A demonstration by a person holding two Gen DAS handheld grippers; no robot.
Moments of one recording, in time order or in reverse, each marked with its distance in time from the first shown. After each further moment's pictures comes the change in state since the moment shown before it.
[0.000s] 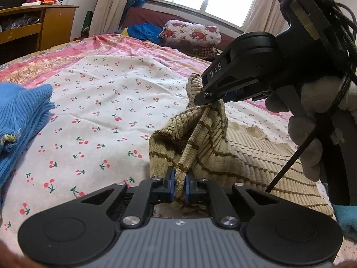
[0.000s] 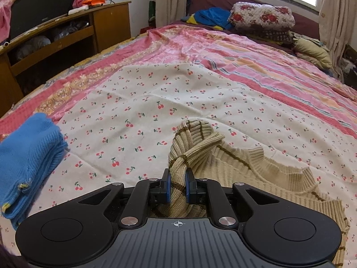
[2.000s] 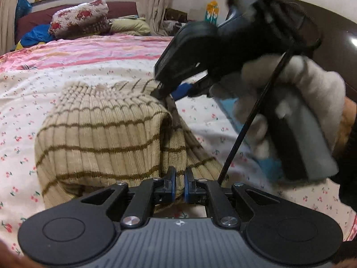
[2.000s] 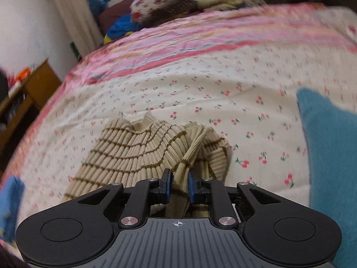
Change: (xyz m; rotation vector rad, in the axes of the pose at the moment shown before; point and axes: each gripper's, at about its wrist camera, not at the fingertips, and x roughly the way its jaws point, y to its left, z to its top) left arm 0.040 -0.232 -0.058 0.406 0.210 -0.299; right arm -0.063 -0.263 -0.129 0.554 -0.020 -0.010
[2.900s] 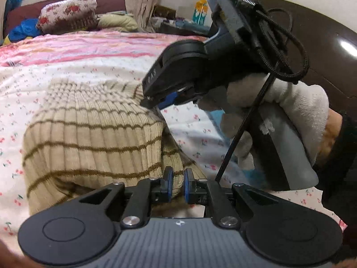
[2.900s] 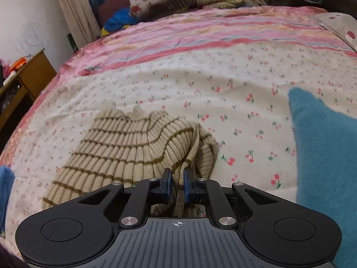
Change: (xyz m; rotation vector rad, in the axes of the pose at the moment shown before) left arm -0.003 -0.012 0.005 -0.007 0.021 -0.082; right arm 0.007 -0.005 -0.003 -0.072 0.023 -0.057
